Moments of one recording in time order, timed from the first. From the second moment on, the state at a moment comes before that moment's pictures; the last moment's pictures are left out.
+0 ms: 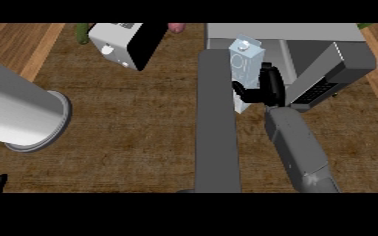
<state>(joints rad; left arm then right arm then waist) 0.65 0.07 0.22 -2.07 0.25 -0.30 -0.37 -0.68 -0.05 -0.14 -0.61 -0.04 -0.08 -0.57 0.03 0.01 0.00</state>
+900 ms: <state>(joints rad) 0.58 0.09 0.25 -2.00 0.27 -0.34 -0.36 -0.92 -0.13 -0.15 -0.21 0.12 -0.34 -0.87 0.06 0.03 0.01</state>
